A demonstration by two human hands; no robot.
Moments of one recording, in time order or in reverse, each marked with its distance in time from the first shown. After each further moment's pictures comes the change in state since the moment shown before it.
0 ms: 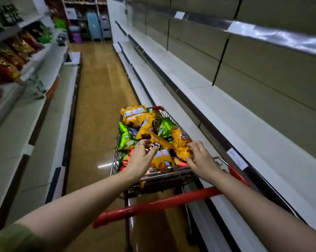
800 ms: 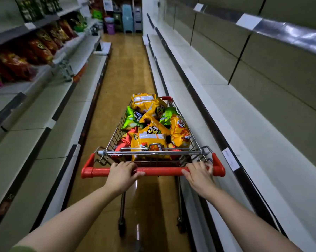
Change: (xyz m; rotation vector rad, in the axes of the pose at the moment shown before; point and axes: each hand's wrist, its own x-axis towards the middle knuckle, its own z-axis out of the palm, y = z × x) left_hand -0.080 -0.049 0.046 0.864 -0.057 -0.074; right_hand -0.060 0.065 0.024 -0.195 -0.292 -0.002
